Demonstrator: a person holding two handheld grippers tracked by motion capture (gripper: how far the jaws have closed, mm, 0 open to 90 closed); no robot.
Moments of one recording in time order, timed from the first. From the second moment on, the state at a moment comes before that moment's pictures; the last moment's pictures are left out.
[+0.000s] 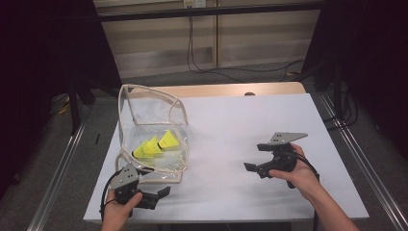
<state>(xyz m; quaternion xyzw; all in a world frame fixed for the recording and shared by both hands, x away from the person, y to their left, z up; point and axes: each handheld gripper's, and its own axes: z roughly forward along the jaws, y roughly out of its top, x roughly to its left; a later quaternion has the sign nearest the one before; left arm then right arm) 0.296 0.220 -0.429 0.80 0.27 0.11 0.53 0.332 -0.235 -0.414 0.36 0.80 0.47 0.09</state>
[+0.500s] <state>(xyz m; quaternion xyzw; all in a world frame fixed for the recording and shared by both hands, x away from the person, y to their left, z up) 0.297 0.219 -0.429 0.80 0.28 0.11 0.53 0.324 -0.250 -0.423 0.37 0.80 0.46 0.10</state>
